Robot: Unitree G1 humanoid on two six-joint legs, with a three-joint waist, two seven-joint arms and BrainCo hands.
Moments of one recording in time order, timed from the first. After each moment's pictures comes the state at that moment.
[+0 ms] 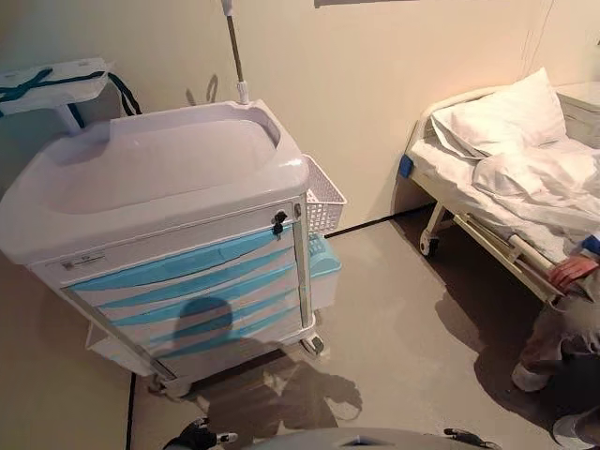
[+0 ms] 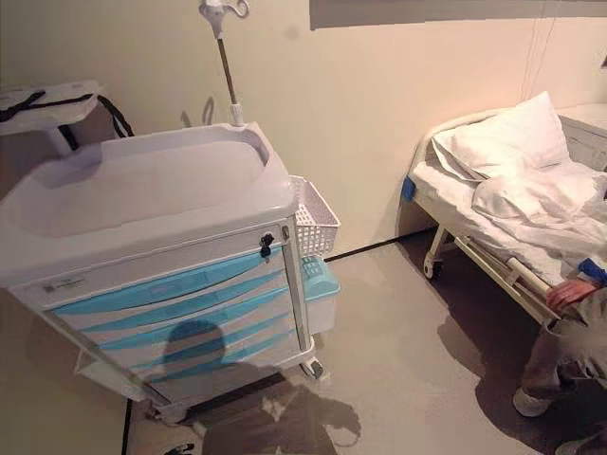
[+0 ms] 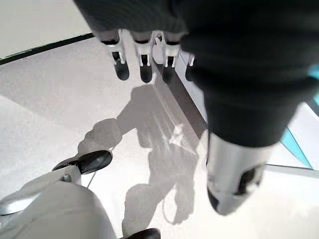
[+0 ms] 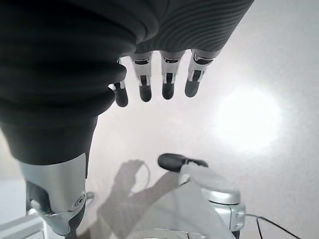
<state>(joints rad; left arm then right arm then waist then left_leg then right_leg) 0.05 0.28 -0.20 1.24 -0.09 -0.03 0.00 0.02 -0.33 0.16 1.34 0.13 -0.02 0.04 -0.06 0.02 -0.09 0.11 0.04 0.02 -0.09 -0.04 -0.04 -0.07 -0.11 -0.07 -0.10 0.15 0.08</state>
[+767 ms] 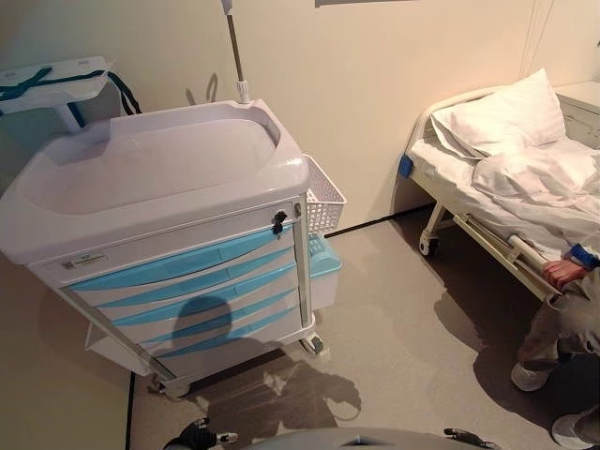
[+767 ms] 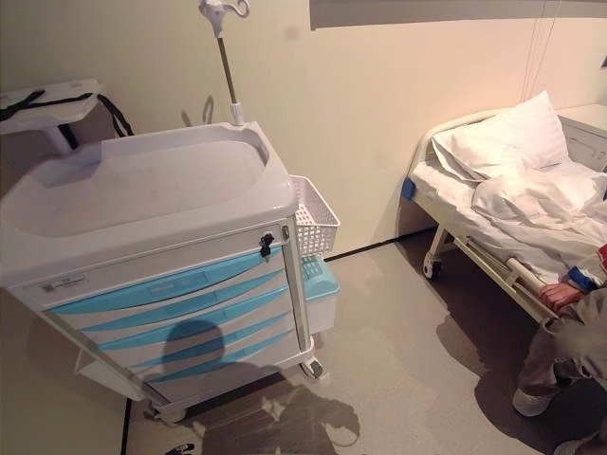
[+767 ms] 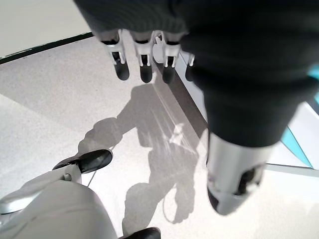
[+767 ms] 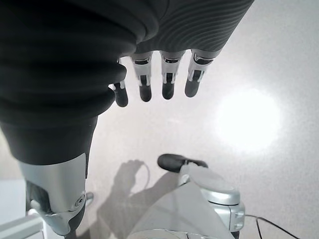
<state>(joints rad) 0.05 0.28 -0.20 1.24 -0.09 -0.03 0.00 0.02 -0.33 0.16 1.34 0.13 -0.02 0.04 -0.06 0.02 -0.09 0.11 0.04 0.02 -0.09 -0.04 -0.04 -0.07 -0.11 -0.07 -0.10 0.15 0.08</state>
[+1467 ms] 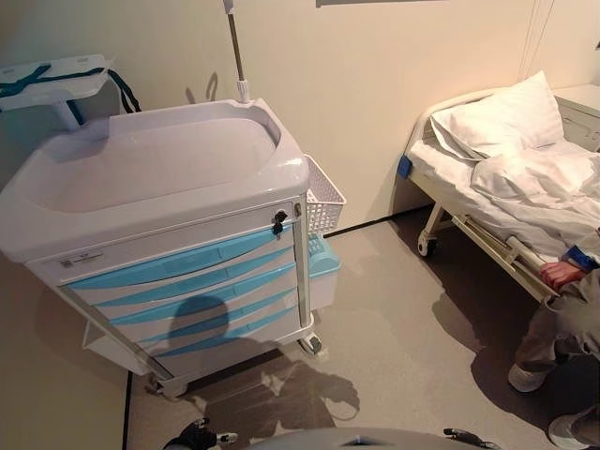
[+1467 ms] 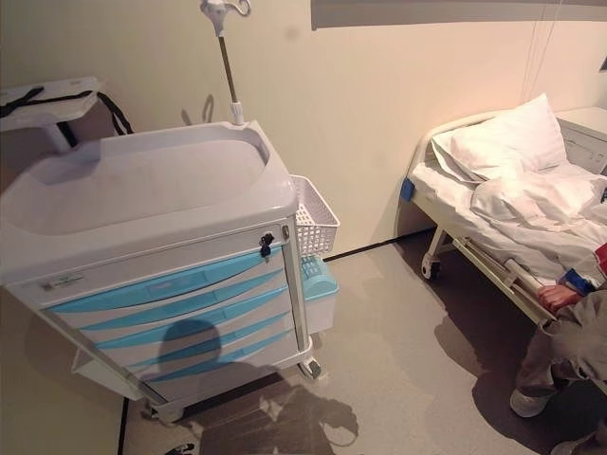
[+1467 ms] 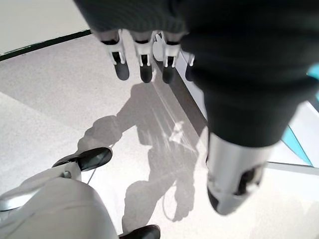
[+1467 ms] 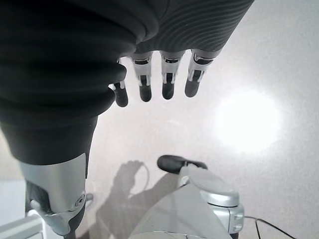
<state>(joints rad) 0.04 0.28 -0.20 1.24 -0.09 -0.03 0.00 0.02 -0.33 0.17 1.34 0.13 -0.02 0.04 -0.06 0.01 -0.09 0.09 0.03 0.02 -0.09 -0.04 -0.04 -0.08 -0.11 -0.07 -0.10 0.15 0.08</state>
